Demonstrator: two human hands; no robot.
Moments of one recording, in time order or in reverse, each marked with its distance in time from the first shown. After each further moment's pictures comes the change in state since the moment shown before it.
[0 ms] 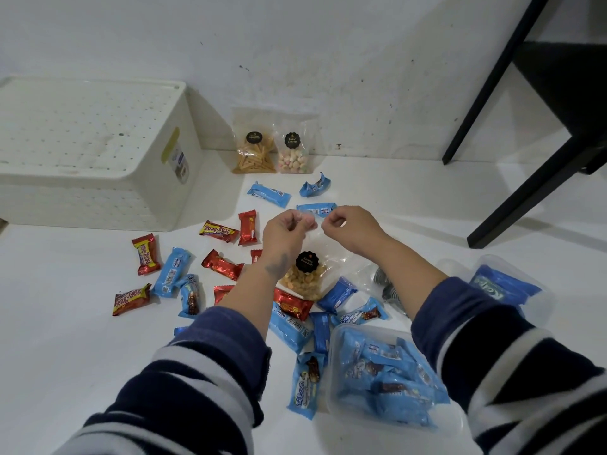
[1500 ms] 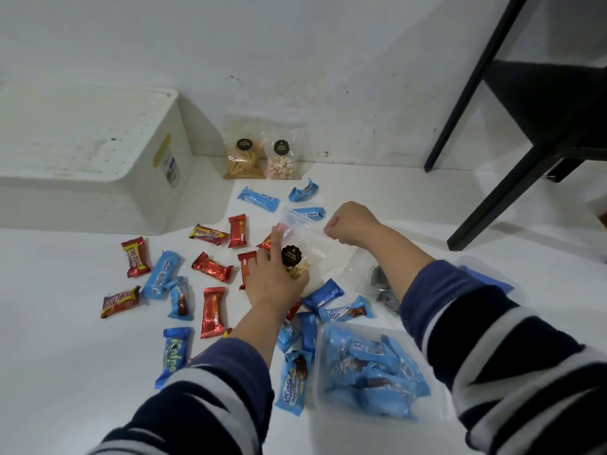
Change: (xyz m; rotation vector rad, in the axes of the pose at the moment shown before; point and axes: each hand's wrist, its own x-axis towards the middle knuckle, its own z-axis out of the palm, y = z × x) left_hand -0.050 -0.041 -0.001 0.998 0.127 0.052; right_hand 0.007 -0.007 -0.023 -0.273 -0.094 0.199
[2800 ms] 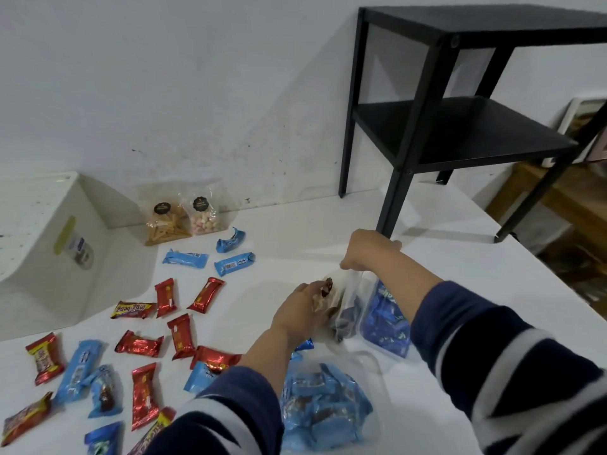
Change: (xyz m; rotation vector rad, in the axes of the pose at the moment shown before) left_hand -0.020 0.119 0.048 -0.200 -0.525 0.462; right_hand -0.061 0.101 -0.087 -0.252 0.112 0.389
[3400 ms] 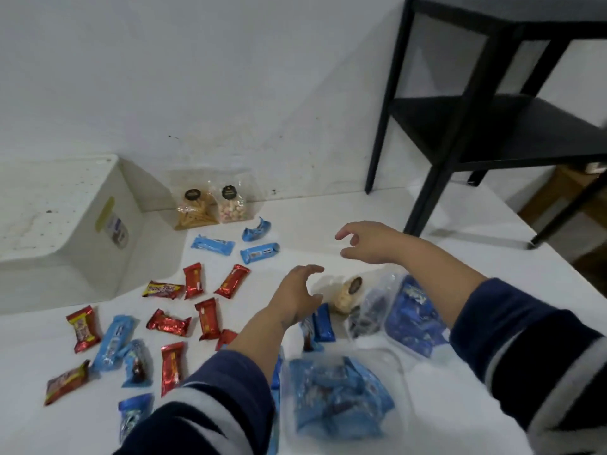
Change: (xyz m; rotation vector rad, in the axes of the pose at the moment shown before) left_hand -0.011 -0.019 -0.047 0.012 0.091 -0.018; right_hand -0.026 -0.021 -0.015 0.142 -0.091 -0.413
